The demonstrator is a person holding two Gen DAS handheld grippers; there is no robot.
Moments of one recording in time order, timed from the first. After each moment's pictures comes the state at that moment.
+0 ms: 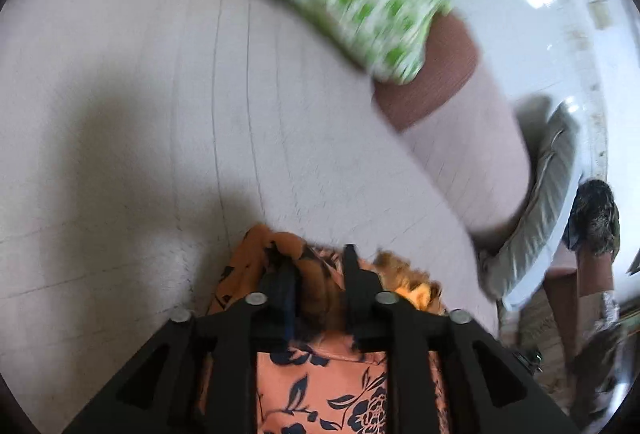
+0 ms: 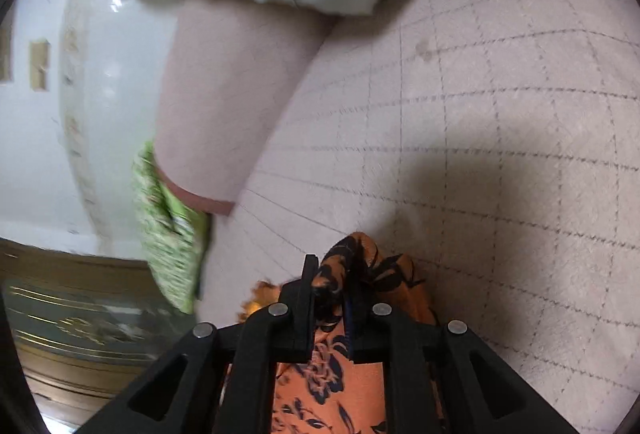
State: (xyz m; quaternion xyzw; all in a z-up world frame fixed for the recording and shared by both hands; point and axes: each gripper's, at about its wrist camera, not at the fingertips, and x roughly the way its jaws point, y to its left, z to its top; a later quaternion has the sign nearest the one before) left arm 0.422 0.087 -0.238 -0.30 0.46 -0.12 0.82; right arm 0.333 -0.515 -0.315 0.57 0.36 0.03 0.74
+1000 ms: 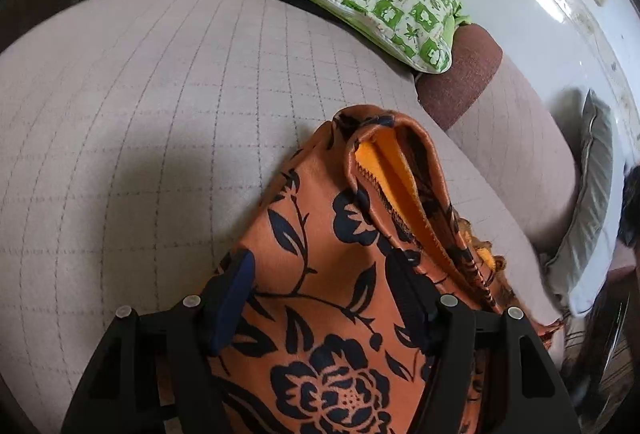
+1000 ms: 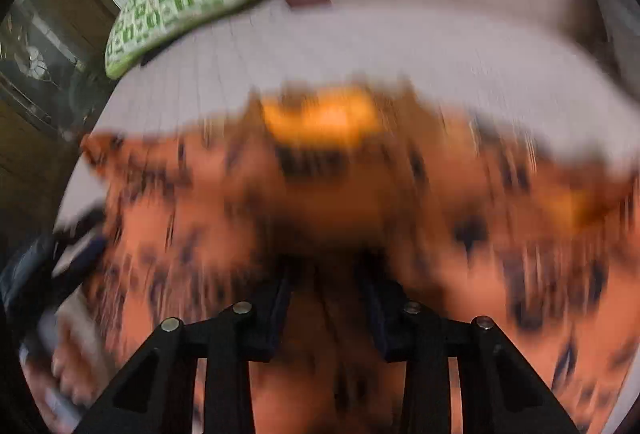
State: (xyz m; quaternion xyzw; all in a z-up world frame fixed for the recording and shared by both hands) left arm 0.329 0.057 -0.276 -0.25 0.44 0.00 0.86; right arm 0.386 -0.223 -0.270 0.13 0.50 0.09 0.85
